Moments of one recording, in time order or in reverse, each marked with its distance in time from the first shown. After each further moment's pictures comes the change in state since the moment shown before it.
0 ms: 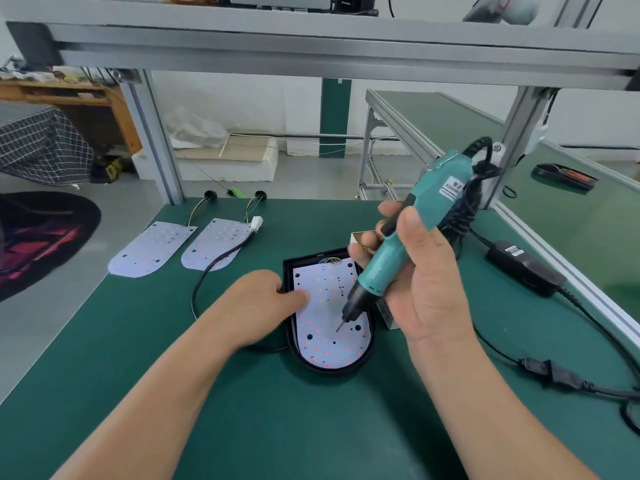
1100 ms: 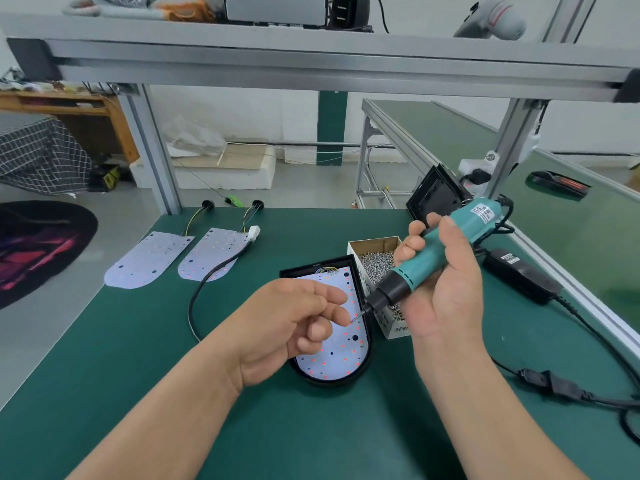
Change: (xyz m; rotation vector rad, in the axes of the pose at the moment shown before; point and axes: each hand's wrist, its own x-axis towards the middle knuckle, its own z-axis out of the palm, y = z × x) left_hand -0.029 0.039 0.009 -1.028 -0.392 -0.027; right_hand 0.011 -0.008 -0.018 0.250 0.292 -0.083
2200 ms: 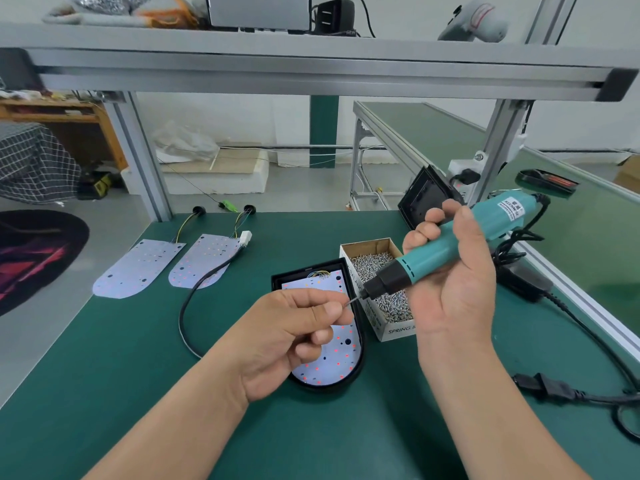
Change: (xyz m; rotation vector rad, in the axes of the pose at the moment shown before) left_hand 0.004 -0.013 0.006 -0.145 -0.028 0.028; right_hand -0.002 -0.017 0.004 0.058 -0.093 -0.142
